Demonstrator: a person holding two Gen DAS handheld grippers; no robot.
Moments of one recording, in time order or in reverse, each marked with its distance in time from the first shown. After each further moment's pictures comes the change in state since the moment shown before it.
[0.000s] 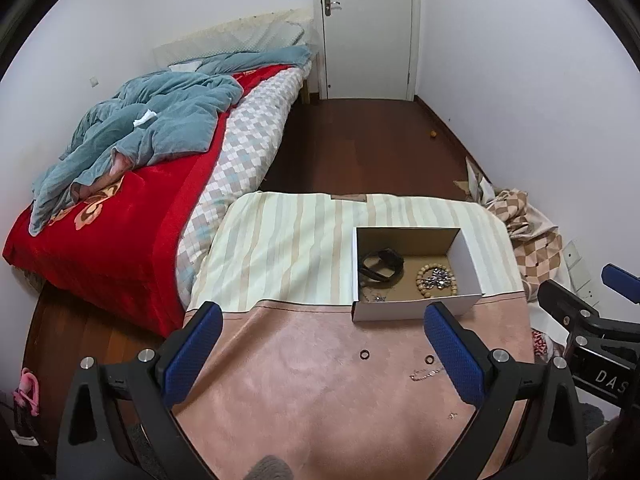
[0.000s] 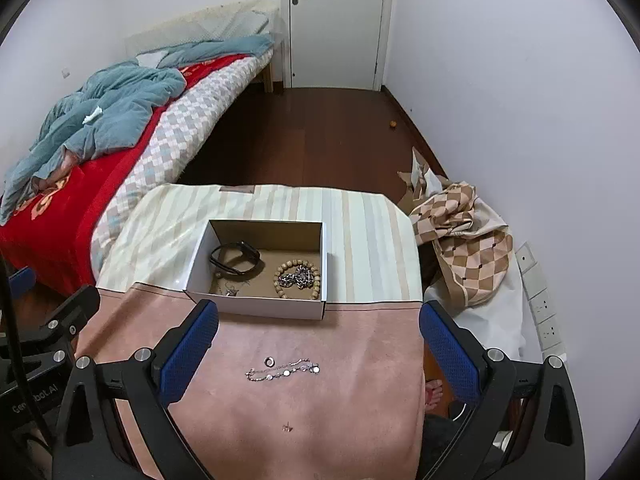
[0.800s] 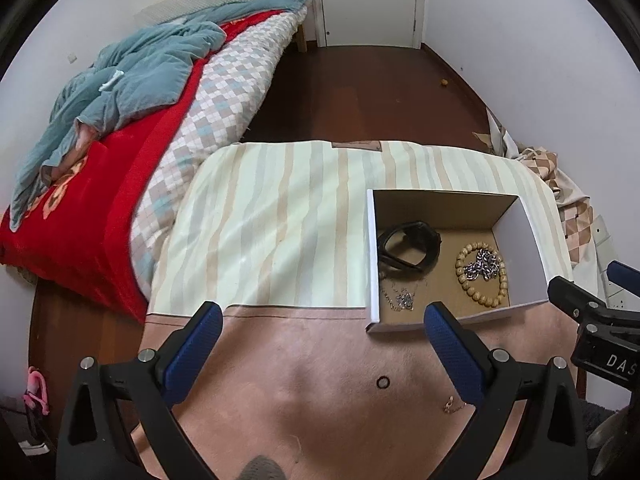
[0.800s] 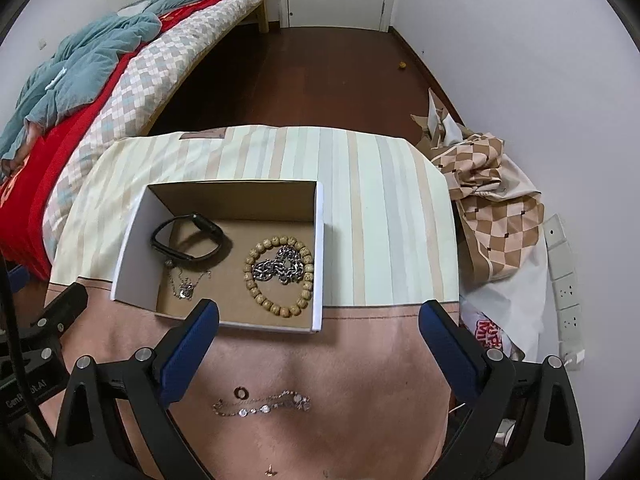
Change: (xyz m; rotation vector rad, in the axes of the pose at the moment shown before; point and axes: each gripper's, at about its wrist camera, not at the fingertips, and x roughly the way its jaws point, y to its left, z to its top) left arm 0.128 -0.004 0.012 0.031 0.194 0.025; right arm 0.150 -0.009 0.015 0.002 0.229 0.004
